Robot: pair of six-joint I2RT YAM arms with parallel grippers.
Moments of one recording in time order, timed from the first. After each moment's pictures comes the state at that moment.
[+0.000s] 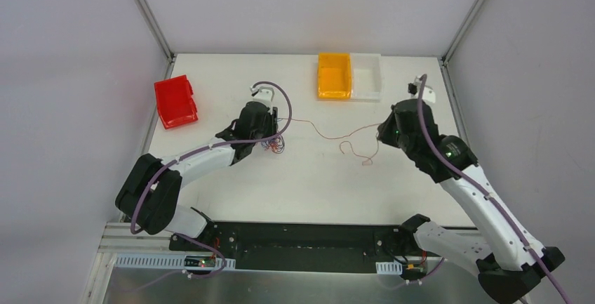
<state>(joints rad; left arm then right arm) -0.57 1.43 0.77 0.11 -0.24 -0.27 0.59 0.94 1.22 -0.86 0.43 0.65</state>
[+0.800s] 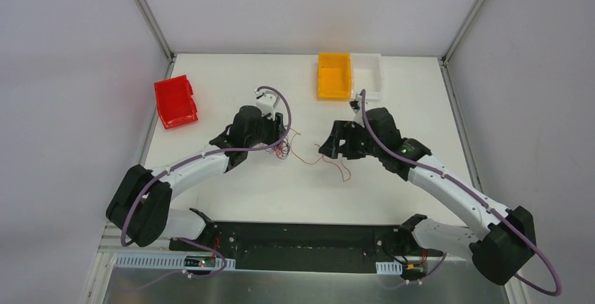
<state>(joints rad) -0.58 1.34 0.71 0.15 -0.05 -0.22 0.63 1.08 0.85 -0.48 -0.16 0.62</state>
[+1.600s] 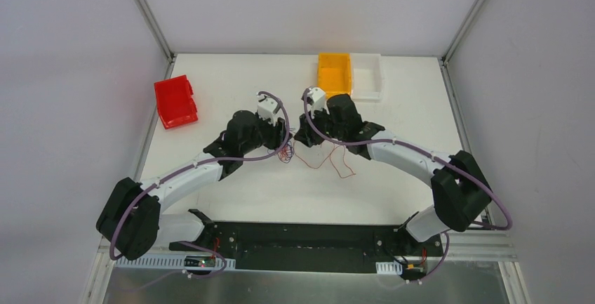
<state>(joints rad) -0.60 1.22 0.65 0.22 0.11 -0.17 0.74 1.50 0.98 0.00 -0.30 0.12</state>
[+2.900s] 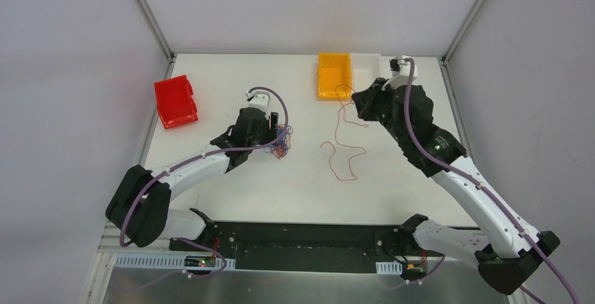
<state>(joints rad) -0.60 1.32 0.71 0.06 -0.32 -0.26 0.67 1.02 1.17 -0.39 0.25 0.48</state>
